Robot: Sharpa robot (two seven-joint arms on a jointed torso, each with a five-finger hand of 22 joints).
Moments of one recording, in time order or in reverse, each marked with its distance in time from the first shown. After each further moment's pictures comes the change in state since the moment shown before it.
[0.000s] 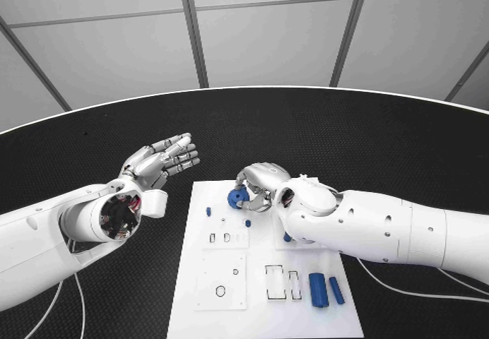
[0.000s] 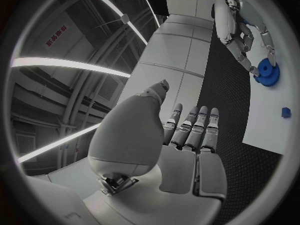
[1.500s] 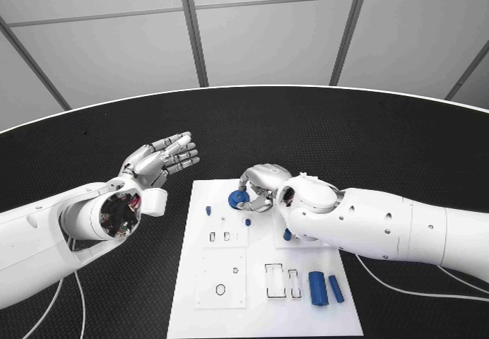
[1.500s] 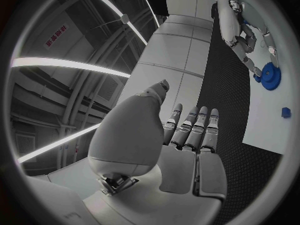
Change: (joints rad) left arm 0.000 -0.001 0.000 -0.003 0.000 0.002 -0.005; left_hand 0.000 0.000 0.003 -0.003 -0.005 0.000 0.000 0.000 0.000 0.000 0.000 0.000 0.000 -0.007 0.000 -0.004 -0.003 0.000 -0.013 -0.001 -0.004 -0.003; right arm 0.000 -0.002 0.000 -0.019 0.000 0.070 -0.007; right_hand -0.143 -0.015 -0.073 0.056 -0.019 -0.056 0.024 -0.073 -0.026 -0.001 0.016 -0.019 0.000 0.000 0.007 0.000 0.000 0.000 0.000 0.007 -0.012 0.000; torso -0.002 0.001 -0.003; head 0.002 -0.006
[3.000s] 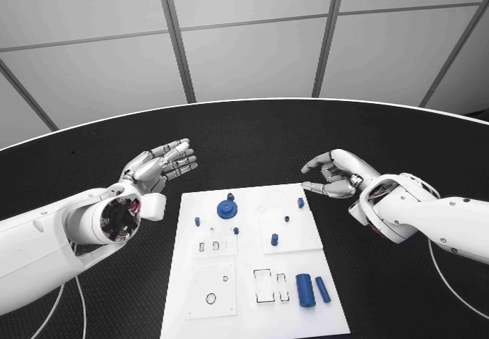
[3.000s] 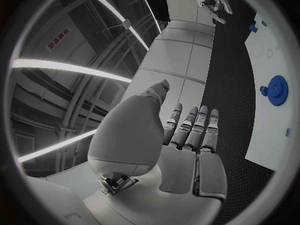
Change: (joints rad) left arm -0.012 0.061 -0.001 -0.083 0.000 0.045 -0.010; left_hand 0.000 0.000 0.010 -0.010 0.000 0.008 0.001 0.000 0.000 0.002 -0.002 0.000 -0.001 0.020 -0.002 0.000 0.004 0.000 -0.007 0.000 -0.004 -0.001; right arm 0.001 -0.488 0.002 0.159 0.517 -0.252 0.405; right_hand 0.113 -0.012 0.037 -0.051 -0.048 0.043 0.000 -0.023 0.001 -0.044 -0.007 -0.129 0.000 0.000 0.000 -0.010 0.000 0.000 0.000 0.000 -0.065 0.000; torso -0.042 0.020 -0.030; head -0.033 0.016
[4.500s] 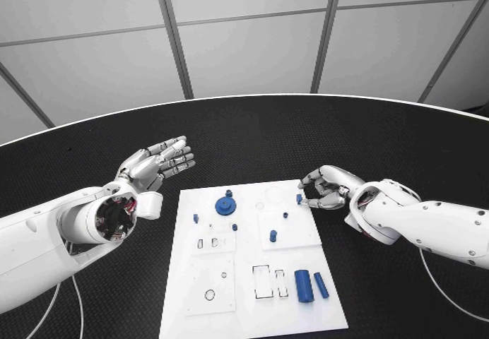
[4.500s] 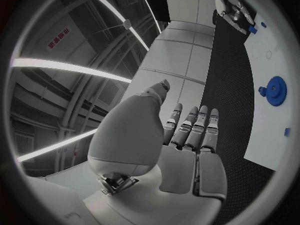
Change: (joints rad) left arm -0.001 -0.013 0.000 0.015 0.000 0.003 0.001; left_hand 0.000 0.000 0.003 -0.003 0.000 -0.001 -0.001 0.000 0.000 0.000 0.000 0.000 0.000 0.000 0.000 0.000 0.001 0.000 0.007 0.000 0.000 0.000; right arm -0.059 0.092 -0.009 -0.139 -0.078 0.127 -0.050; right_hand 0.053 -0.013 0.008 -0.036 -0.026 -0.026 -0.004 -0.029 -0.008 0.011 0.001 0.006 0.000 0.000 0.000 -0.006 0.001 0.000 0.000 0.000 -0.003 0.000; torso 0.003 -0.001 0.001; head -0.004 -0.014
